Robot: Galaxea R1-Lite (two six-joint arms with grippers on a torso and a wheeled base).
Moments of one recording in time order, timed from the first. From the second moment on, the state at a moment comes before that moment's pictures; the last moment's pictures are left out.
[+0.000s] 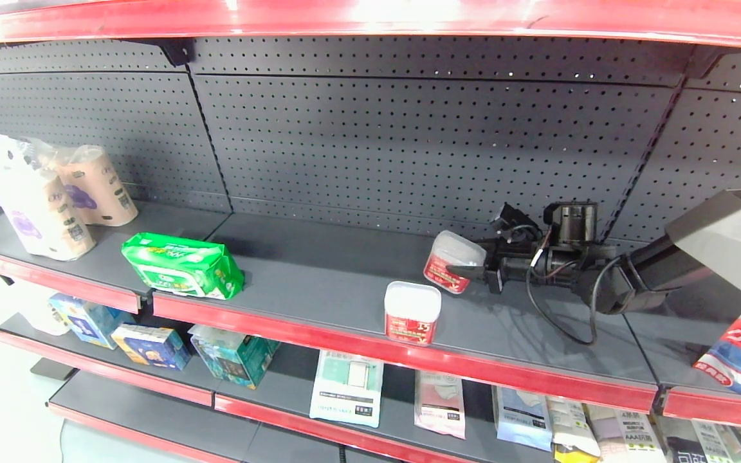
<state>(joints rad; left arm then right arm) 0.00 0.00 0.00 0.00 0.01 0.00 0.16 2.25 -1.15 -0.71 0.74 -0.49</state>
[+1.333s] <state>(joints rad) 0.00 0.00 0.00 0.00 0.01 0.00 0.19 2.28 -1.12 -0.71 0.75 -0.50</state>
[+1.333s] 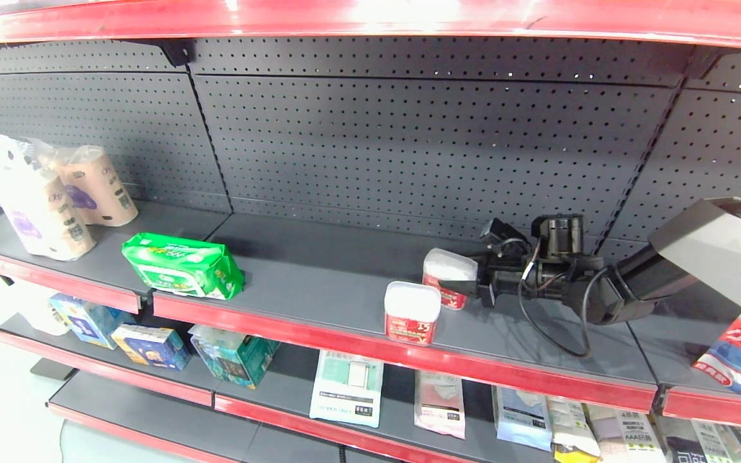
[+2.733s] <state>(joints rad) 0.00 0.00 0.00 0.00 0.01 0.00 0.21 2.30 -1.15 -0.71 0.87 -0.45</state>
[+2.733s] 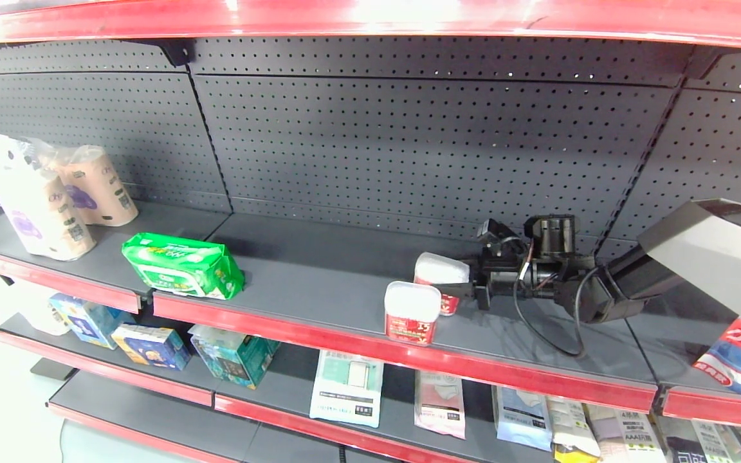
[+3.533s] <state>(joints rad) 0.00 0.00 0.00 0.00 0.01 0.00 0.20 2.29 -1.16 -0.71 0.87 -0.43</state>
